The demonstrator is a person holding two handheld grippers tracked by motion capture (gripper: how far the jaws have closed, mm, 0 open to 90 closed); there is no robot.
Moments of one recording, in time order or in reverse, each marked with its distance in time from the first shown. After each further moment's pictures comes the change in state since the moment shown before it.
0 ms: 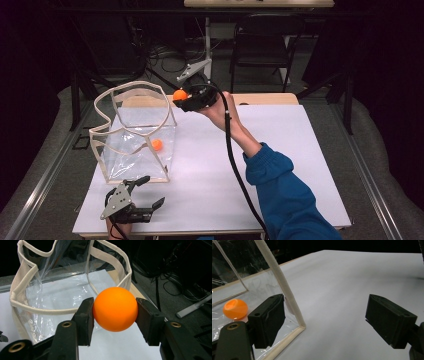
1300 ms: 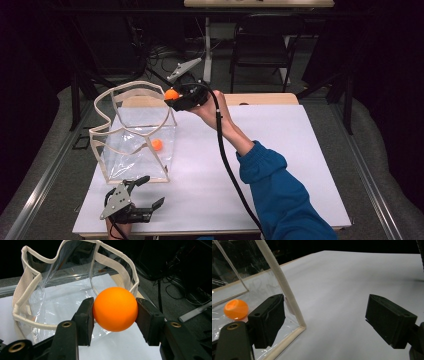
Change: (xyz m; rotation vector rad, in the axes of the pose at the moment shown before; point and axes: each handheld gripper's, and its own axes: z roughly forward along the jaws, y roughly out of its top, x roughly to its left) left arm 0.000 0.000 -0.001 -0.004 0.002 0.002; right arm 0.009 0.013 0.015 -0.012 0.015 -0.016
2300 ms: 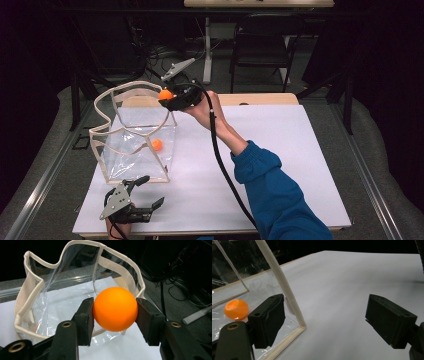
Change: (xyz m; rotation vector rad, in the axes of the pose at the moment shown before) left arm 0.000 0.000 0.000 0.003 -0.003 0.002; right arm 0.006 0.007 0.012 -0.007 0.014 0.009
